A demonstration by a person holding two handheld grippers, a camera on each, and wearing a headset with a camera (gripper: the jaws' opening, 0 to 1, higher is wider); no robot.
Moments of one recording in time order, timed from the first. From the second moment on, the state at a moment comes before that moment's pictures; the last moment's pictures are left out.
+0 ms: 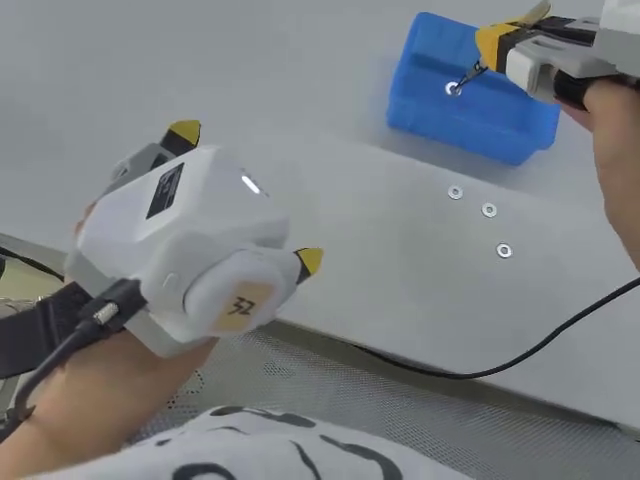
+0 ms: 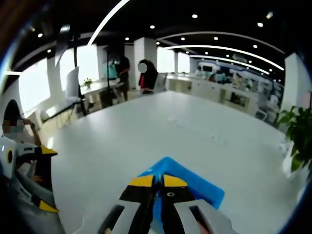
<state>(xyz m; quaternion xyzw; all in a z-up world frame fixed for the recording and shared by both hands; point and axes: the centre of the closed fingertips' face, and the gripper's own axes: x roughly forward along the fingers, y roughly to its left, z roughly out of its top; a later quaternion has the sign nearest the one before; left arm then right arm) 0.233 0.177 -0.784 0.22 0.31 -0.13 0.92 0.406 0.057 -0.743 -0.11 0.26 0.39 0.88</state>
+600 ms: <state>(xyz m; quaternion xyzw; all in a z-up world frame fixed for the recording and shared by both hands) 0.234 0.177 -0.785 0.22 0.31 -0.12 0.91 0.421 0.065 -0.802 -0.13 0.32 0.40 0.85</state>
